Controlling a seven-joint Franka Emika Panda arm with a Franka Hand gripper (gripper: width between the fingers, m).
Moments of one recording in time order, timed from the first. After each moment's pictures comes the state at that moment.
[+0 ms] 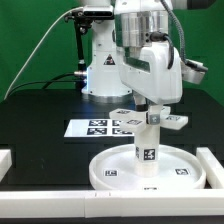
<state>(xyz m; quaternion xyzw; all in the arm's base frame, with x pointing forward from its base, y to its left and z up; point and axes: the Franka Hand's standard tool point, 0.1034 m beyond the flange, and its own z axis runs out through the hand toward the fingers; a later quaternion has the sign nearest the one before) 0.561 0.039 0.101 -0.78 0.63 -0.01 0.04</state>
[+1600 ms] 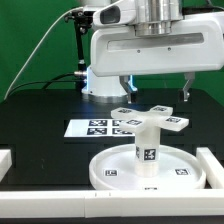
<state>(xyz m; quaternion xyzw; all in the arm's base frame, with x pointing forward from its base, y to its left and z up) 0.570 0.043 0.132 -1.00 0.02 -0.03 0.03</state>
